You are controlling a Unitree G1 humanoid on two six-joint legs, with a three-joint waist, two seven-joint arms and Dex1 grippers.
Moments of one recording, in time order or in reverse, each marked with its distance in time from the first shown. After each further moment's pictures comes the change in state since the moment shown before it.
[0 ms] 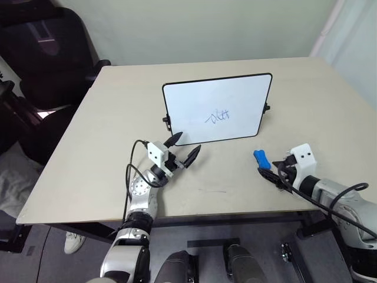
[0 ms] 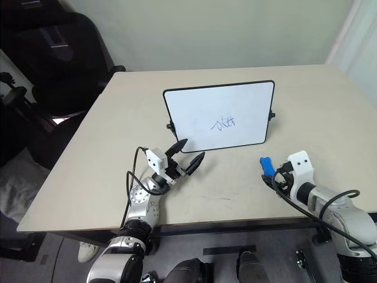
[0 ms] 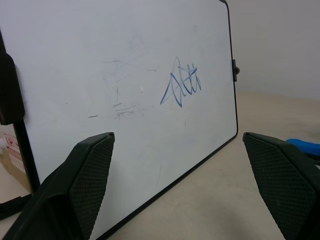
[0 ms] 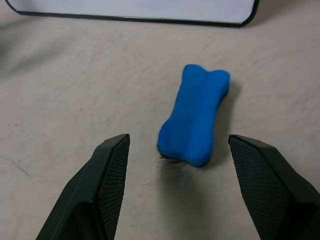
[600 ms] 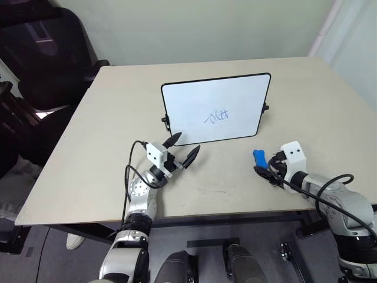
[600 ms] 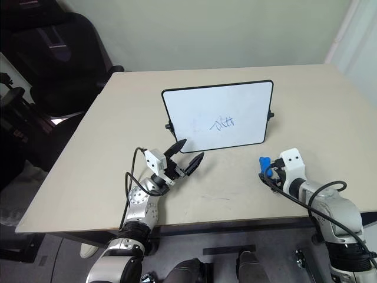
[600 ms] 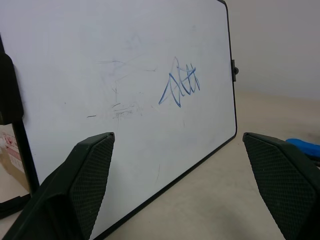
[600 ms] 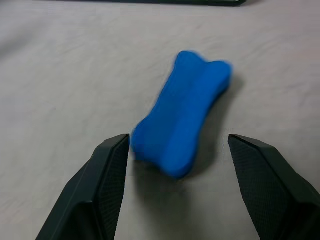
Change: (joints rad) left arm 0.009 0.003 -0.003 -0.016 0.000 0.004 0.007; right arm -0.099 0.037 0.064 0.097 -0.093 0.050 -0.064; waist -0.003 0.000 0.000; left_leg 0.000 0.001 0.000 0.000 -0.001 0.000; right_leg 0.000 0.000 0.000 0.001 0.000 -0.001
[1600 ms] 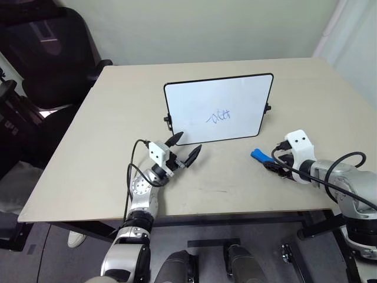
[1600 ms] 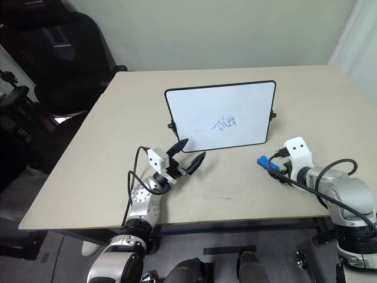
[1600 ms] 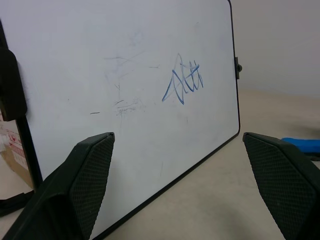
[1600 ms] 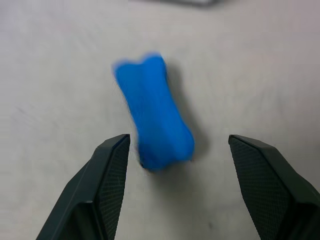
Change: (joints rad) left arm -0.030 -0.009 0.000 0.049 0.011 -0.019 0.003; right arm -0.153 -0.128 0.014 -0.058 0.003 0.250 0.040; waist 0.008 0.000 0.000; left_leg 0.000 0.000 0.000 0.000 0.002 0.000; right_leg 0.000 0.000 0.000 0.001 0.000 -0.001
